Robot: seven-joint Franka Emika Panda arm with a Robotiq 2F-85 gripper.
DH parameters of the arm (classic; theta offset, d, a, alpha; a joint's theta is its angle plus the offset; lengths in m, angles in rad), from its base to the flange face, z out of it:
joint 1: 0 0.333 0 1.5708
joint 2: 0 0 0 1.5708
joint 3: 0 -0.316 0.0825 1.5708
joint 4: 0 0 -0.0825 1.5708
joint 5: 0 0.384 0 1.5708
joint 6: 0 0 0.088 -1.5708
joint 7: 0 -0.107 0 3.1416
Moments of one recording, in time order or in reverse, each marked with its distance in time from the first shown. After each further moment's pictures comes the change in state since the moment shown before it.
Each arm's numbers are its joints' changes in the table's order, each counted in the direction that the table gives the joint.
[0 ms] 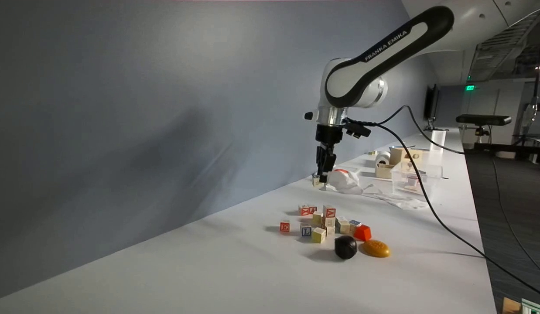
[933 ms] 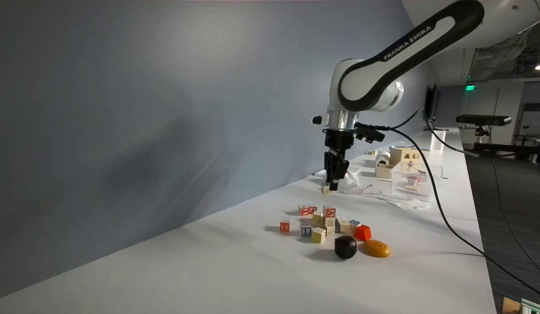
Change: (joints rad) arm 0.026 0.114 0.001 0.156 0.000 0.028 0.026
